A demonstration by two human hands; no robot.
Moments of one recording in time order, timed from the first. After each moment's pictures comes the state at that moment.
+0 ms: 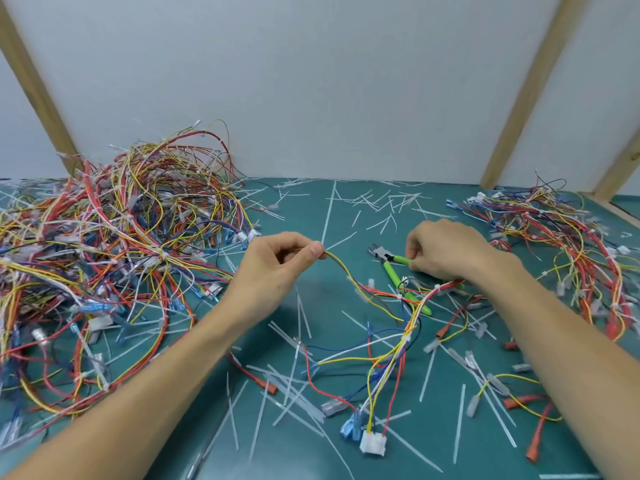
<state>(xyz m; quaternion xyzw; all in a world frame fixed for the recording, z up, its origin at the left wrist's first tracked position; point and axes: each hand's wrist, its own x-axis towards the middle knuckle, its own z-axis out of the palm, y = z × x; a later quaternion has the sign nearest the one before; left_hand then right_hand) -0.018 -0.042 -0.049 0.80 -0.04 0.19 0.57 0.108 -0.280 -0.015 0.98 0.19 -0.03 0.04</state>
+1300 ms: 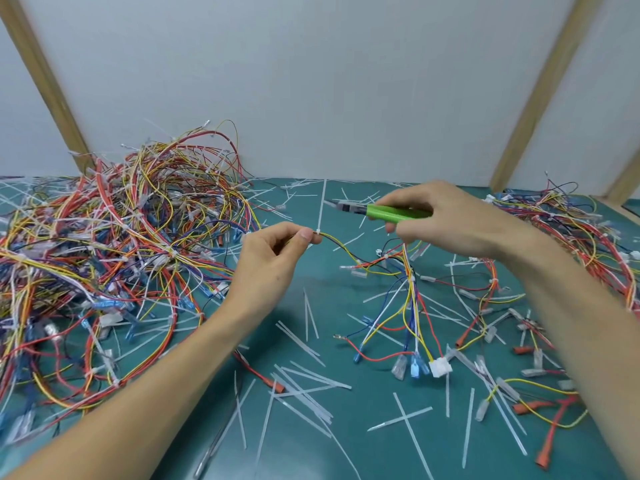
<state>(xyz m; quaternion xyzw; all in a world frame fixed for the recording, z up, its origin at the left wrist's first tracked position) -0.019 -0.042 -0.042 0.77 0.02 0.27 0.57 0.073 -0.269 0.042 0.88 0.35 -0.07 -0.31</state>
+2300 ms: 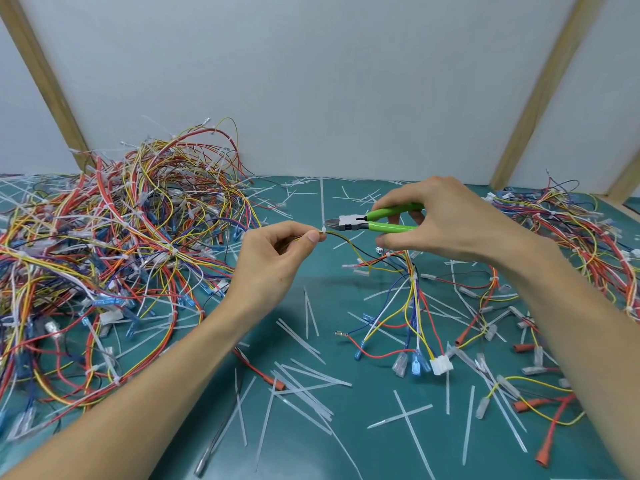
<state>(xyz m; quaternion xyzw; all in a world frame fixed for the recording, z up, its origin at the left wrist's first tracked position) -0.020 -0.042 -0.042 0.77 -0.01 0.25 0.59 0.079 -0.265 0.033 0.89 0.39 0.06 -0.23</state>
